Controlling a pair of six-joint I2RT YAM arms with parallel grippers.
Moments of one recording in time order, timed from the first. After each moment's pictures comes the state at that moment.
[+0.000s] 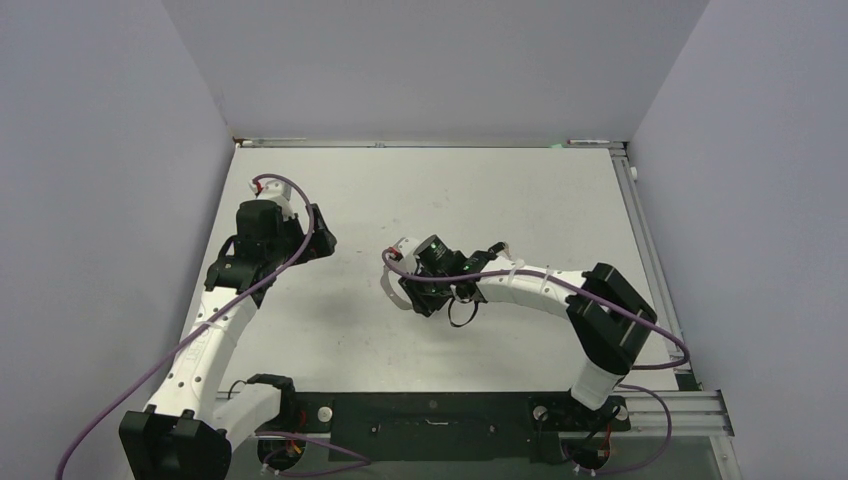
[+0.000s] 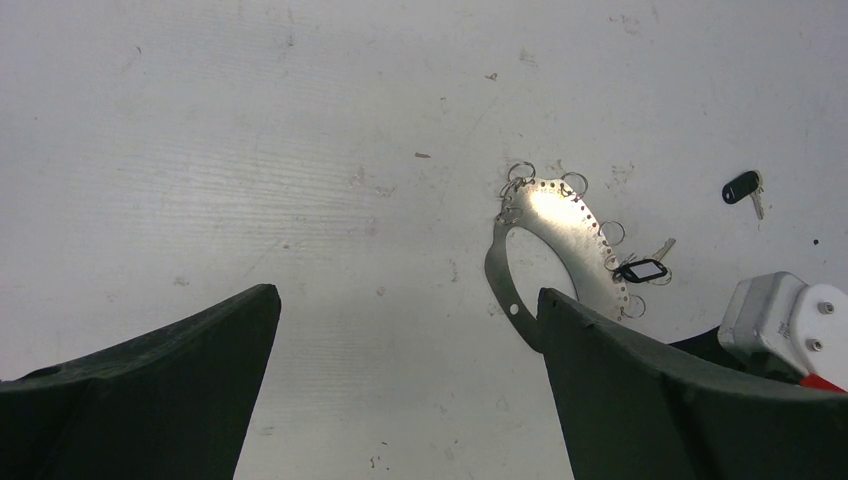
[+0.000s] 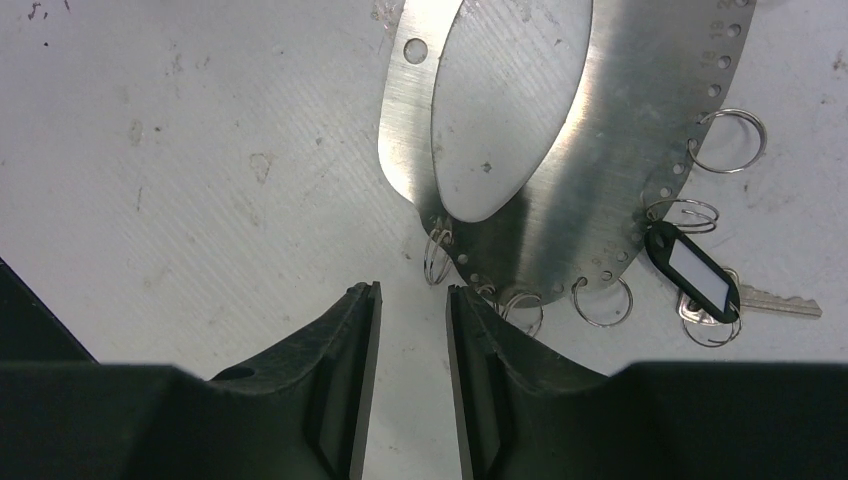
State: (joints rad) left arm -0.14 1.02 0.91 -0.53 0.05 -0.38; right arm 0.91 1.69 1.07 -0.35 -0.14 0.06
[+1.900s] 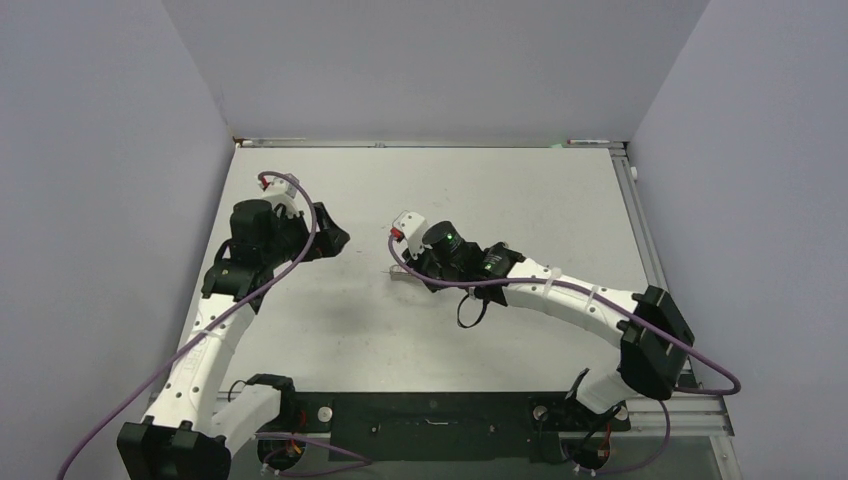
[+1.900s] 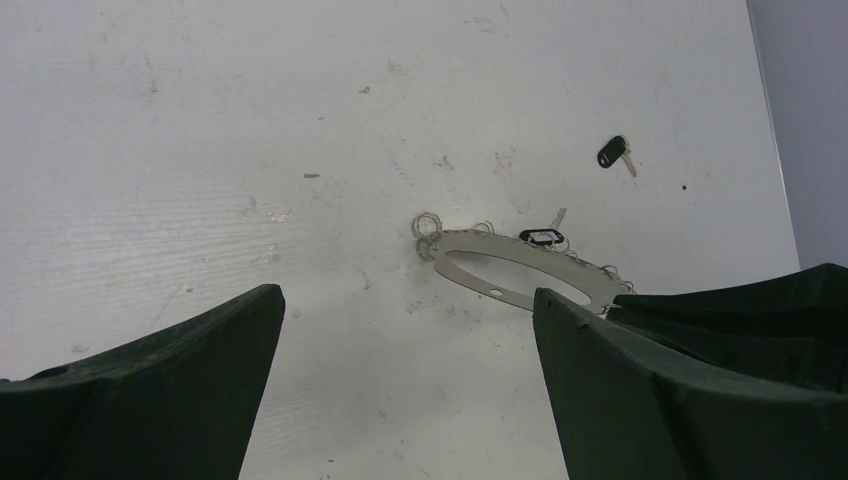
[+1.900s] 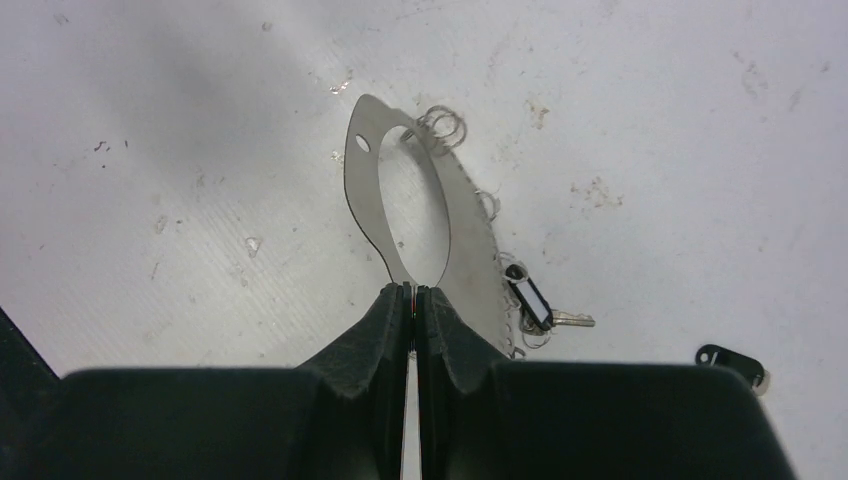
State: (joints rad) left arm -0.14 0.98 0.90 -0.46 0.25 -0.38; right arm 0.94 1.52 1.13 -0.33 0.04 -0.03
